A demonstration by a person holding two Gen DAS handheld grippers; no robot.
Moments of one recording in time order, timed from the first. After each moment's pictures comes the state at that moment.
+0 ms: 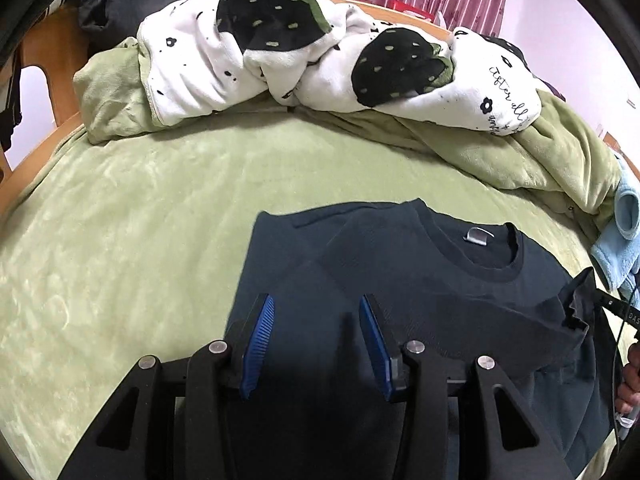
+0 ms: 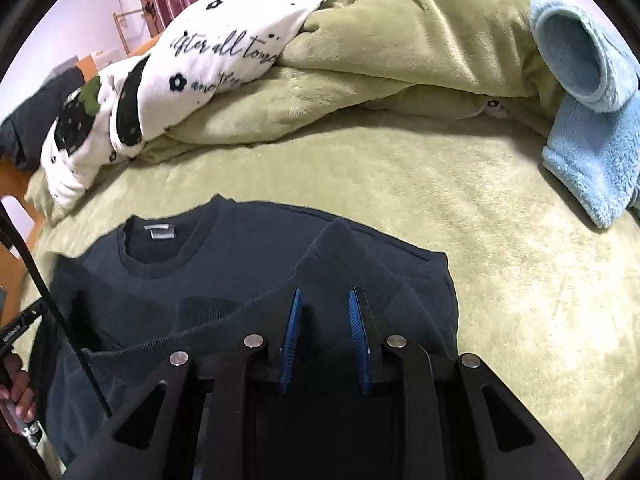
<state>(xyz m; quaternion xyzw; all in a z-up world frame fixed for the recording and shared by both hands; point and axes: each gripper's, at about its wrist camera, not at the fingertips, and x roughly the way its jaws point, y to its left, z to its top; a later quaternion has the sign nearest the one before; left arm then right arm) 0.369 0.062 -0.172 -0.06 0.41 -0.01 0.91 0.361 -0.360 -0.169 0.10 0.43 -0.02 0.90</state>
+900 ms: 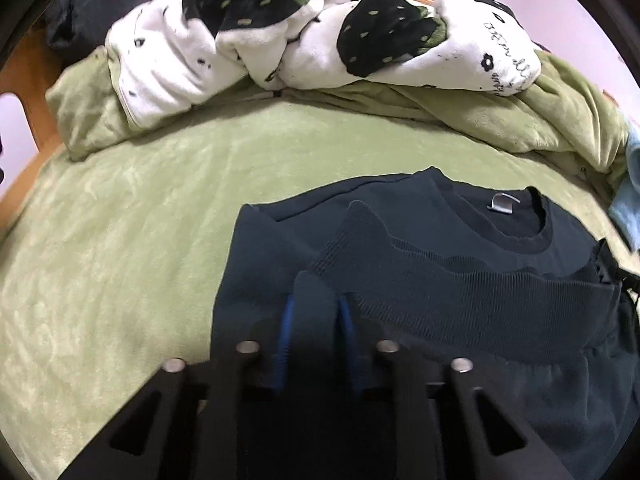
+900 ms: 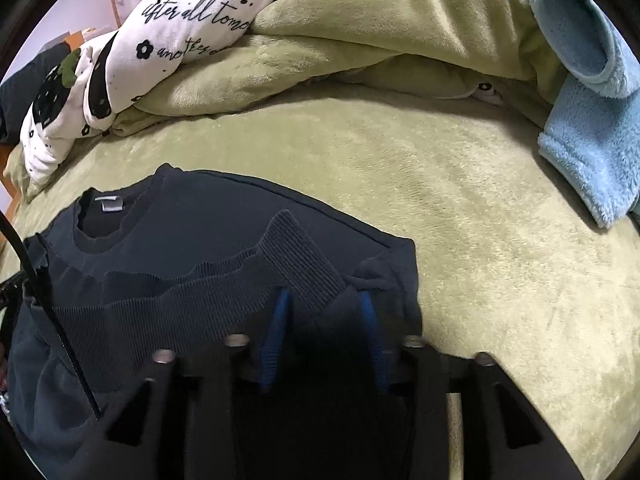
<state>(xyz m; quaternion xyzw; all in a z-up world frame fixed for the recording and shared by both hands) 0.389 0.050 -0.204 0.01 0.42 -0.02 0.91 0.375 -0.380 -0.208 0.06 0.46 -0.04 0.89</state>
